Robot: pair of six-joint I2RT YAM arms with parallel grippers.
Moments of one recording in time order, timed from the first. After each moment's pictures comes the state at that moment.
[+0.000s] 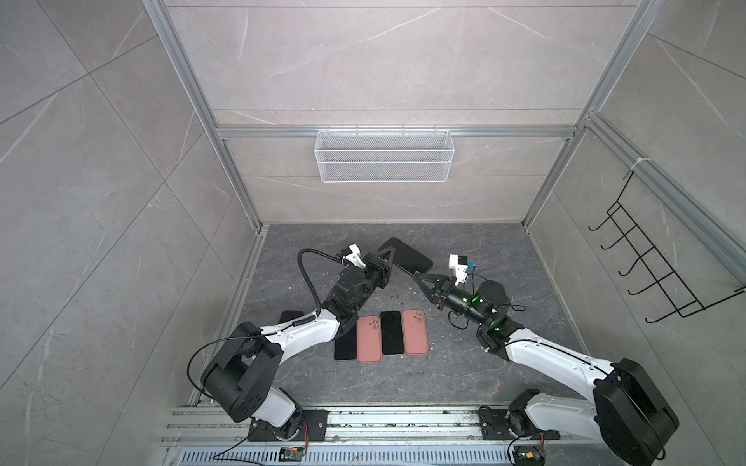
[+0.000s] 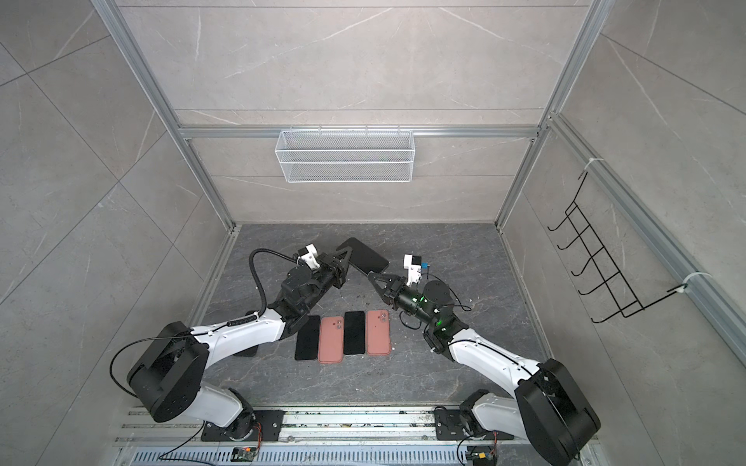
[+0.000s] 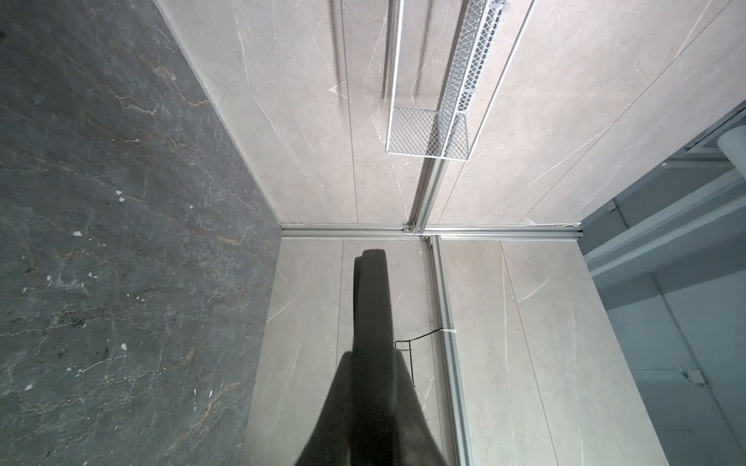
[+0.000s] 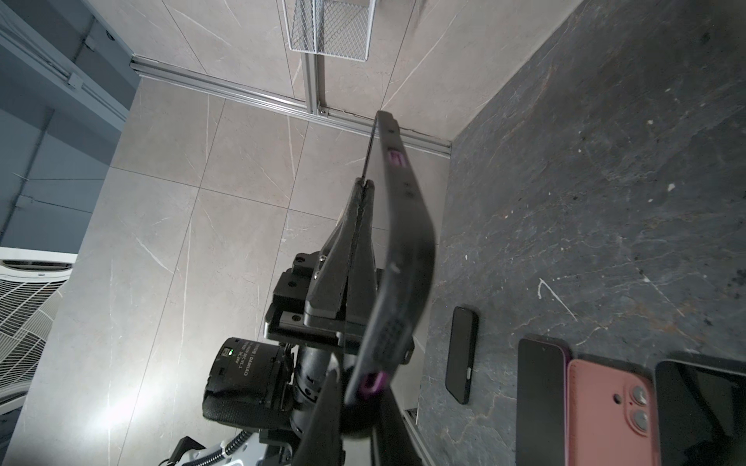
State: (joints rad) left arm -0.70 1.50 0.80 0.74 -0.07 -1.56; right arm 0.56 1.23 0.57 0.70 -0.41 1.31
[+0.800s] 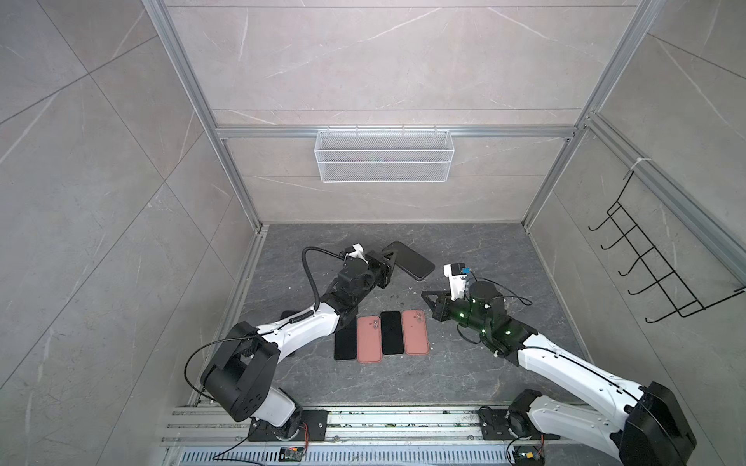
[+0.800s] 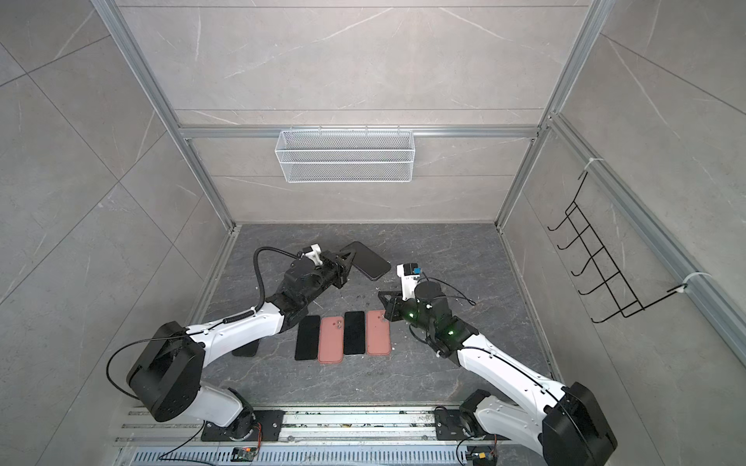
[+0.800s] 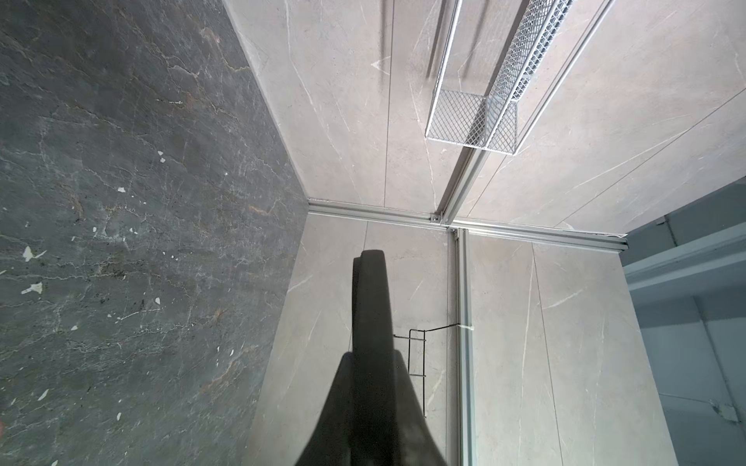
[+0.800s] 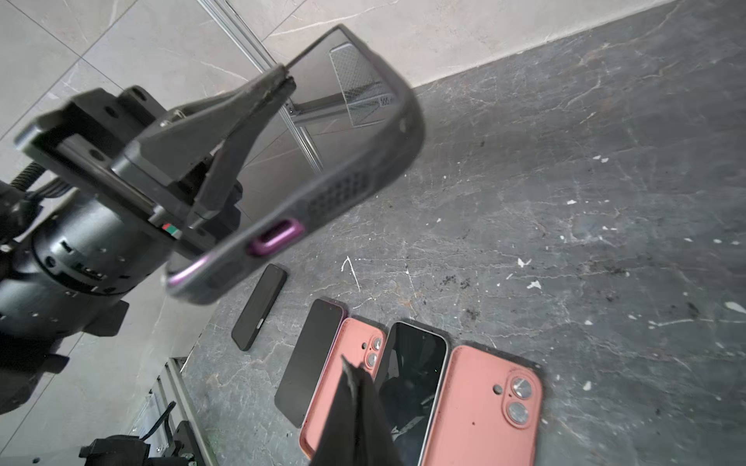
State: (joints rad) left arm -0.68 1.50 0.88 0.55 0.03 -1.64; right arm 0.62 1.09 0.63 0.10 -0.20 0.56
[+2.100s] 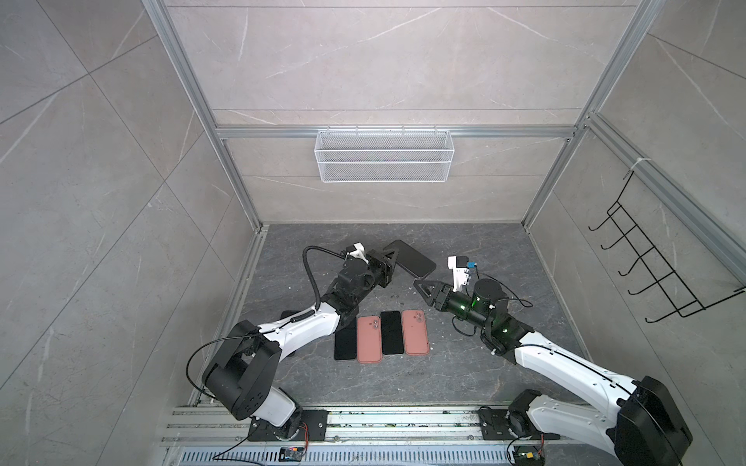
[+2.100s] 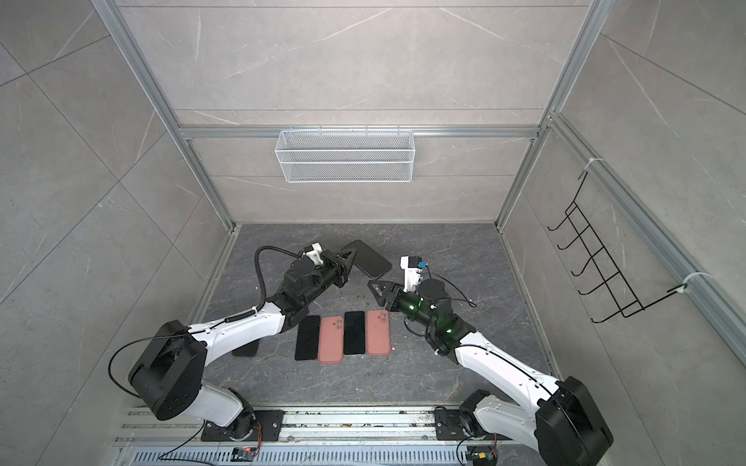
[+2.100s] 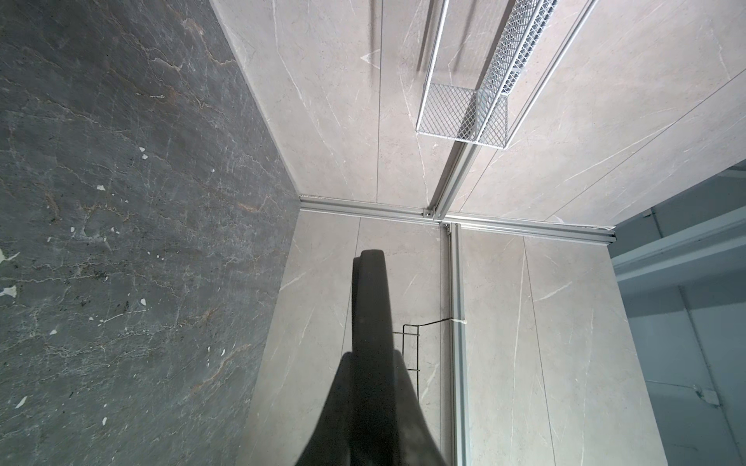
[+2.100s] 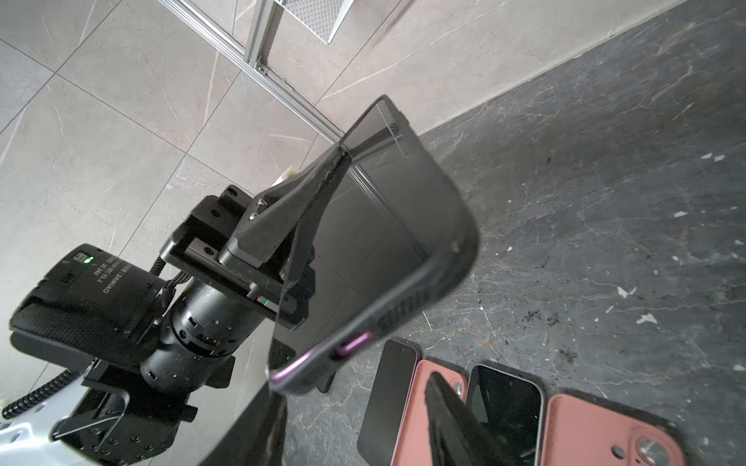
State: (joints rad) left arm -0.67 1.51 0.88 0.59 0.03 -1.64; right arm 0.59 1.12 0.62 0.34 -0.27 0.82
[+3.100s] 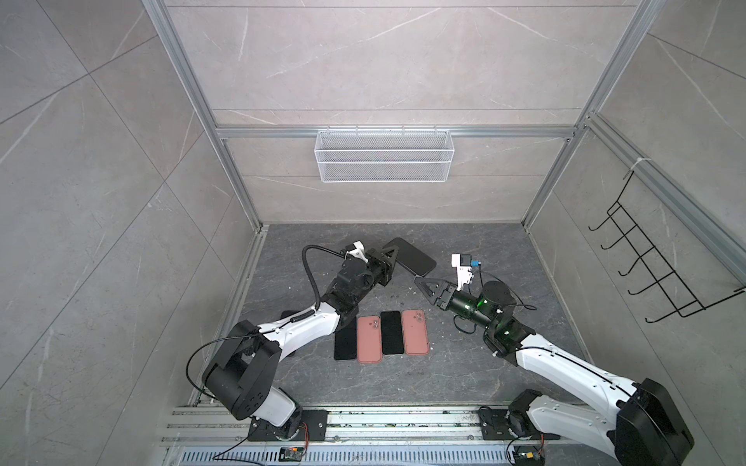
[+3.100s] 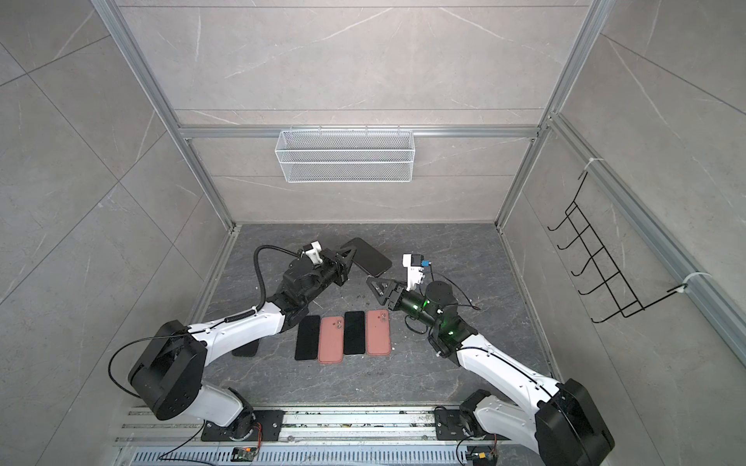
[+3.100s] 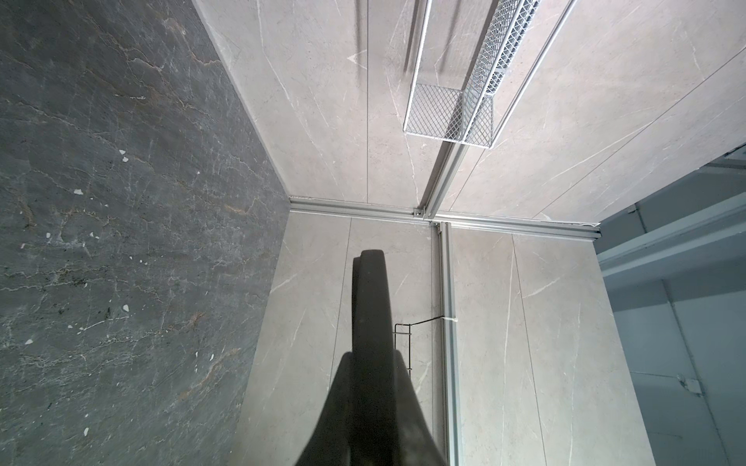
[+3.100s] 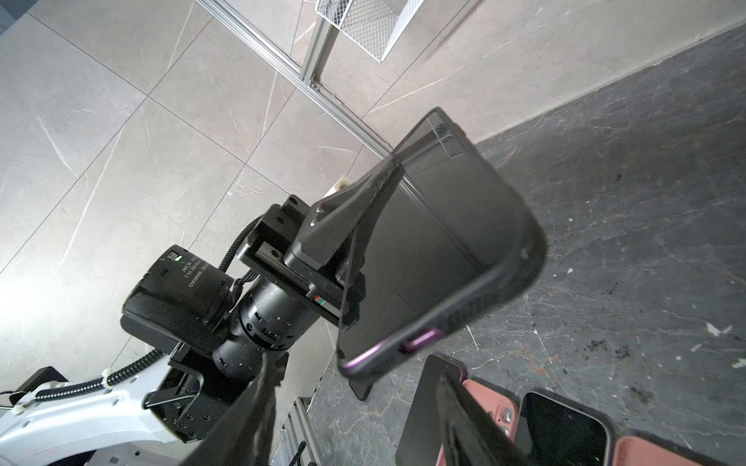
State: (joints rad) left arm -0.67 1.51 0.88 0.63 0.03 -1.64; right arm 0.58 1.11 0.59 0.50 -0.36 0.88
